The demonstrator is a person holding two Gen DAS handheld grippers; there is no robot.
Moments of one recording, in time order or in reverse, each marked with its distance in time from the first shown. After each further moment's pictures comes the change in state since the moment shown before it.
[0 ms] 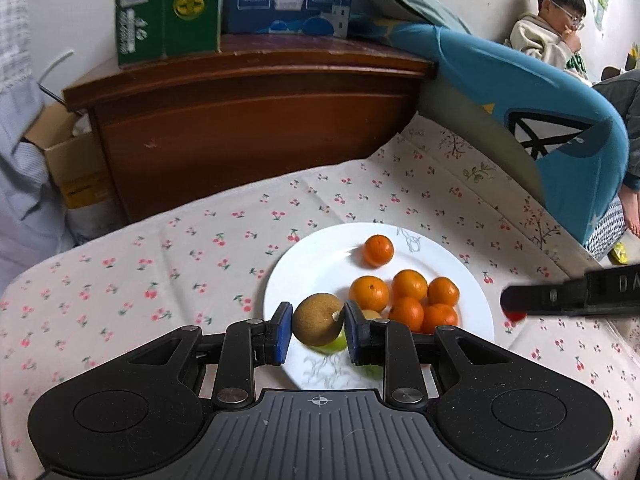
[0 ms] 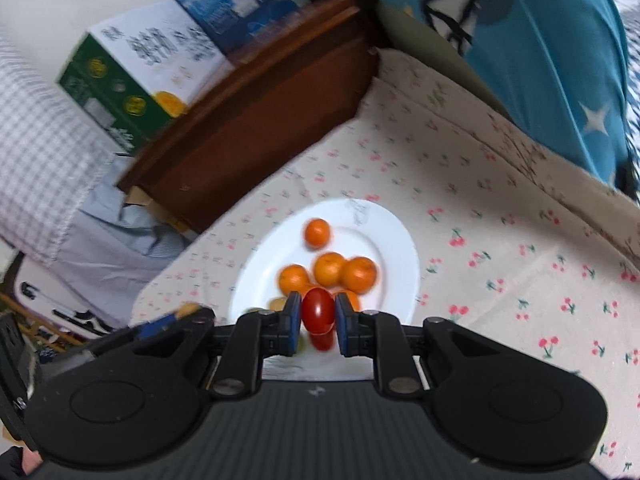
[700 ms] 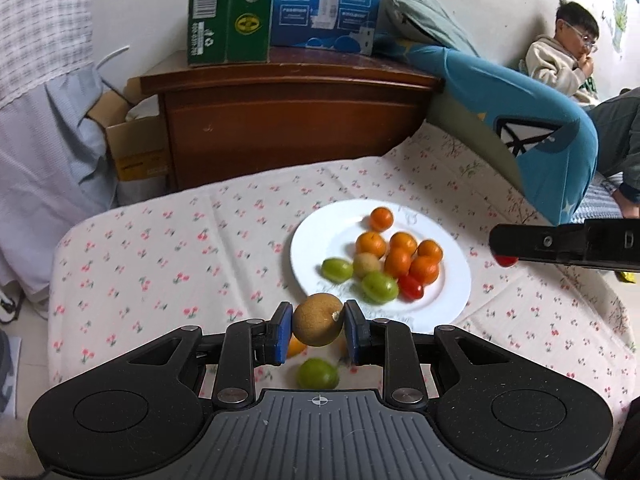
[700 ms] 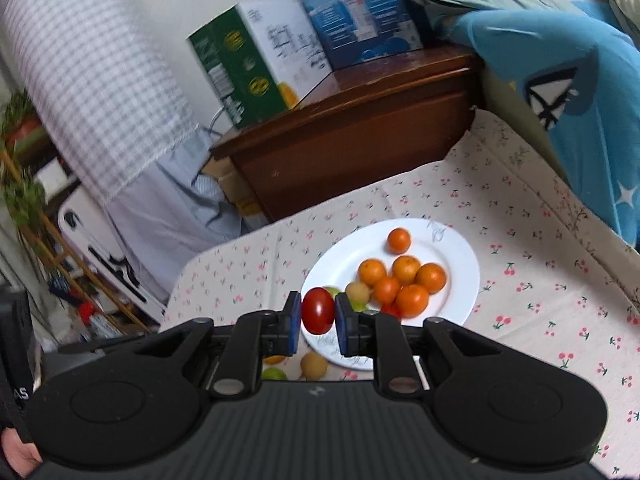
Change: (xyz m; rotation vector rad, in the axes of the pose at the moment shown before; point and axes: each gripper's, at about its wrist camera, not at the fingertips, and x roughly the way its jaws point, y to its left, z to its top) left arm -0.086 -0.010 -0.051 -0.070 -0.046 0.077; right arm -0.057 0.048 -0.036 -0.272 -0.104 0.134
